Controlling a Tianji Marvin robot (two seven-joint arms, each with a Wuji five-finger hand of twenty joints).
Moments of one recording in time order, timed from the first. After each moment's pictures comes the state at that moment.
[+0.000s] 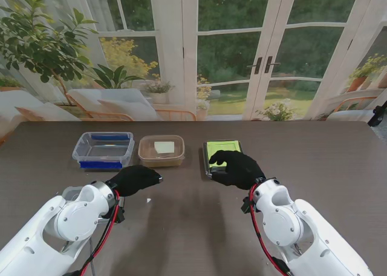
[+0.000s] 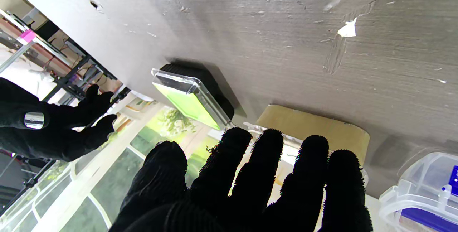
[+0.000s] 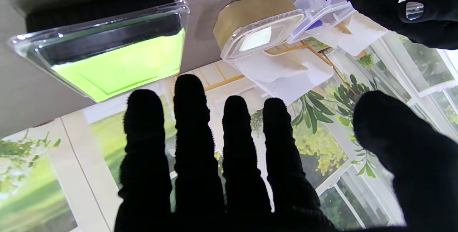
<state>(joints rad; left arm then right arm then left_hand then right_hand) 1.58 -1.04 -1.27 -1.74 0.55 -0.03 -0.30 -1.51 -1.10 1.13 -1.69 -0.64 -0.01 -0.02 1.06 0.06 -0.02 -0.01 0.77 0.39 0.14 0.19 0.78 0.42 0.12 0.42 0.51 0.49 0.23 0.51 0.11 0.46 0.75 0.67 0.20 -0.54 1.09 -0.13 0.54 0.01 0.72 0.27 0.68 0.07 0.63 0.44 0.83 0.18 0.50 0.44 0.52 0.27 1.11 0.50</state>
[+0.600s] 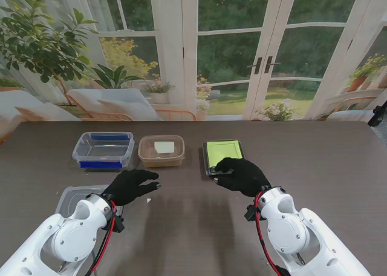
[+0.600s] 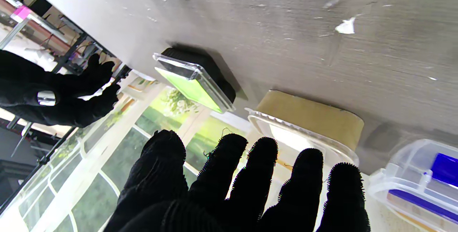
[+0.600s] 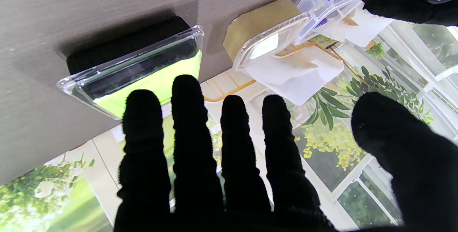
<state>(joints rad) 1.71 -1.07 -1.32 -1.77 0.61 -0.09 -0.14 -1.58 -1.11 1.18 -1.70 -0.56 0.00 -0.02 1.05 -0.02 -0.01 -0.01 0.70 0.37 0.12 0.19 0.68 0.39 0.11 0.37 0.41 0.44 0.14 0.44 0.12 0.43 0.34 0.70 0.20 -0.53 1.09 -0.12 0.59 0.01 0.69 0.27 0.69 0.09 0.61 0.44 0.83 0.20 0.50 0.44 0.52 0.29 1.10 0.52</state>
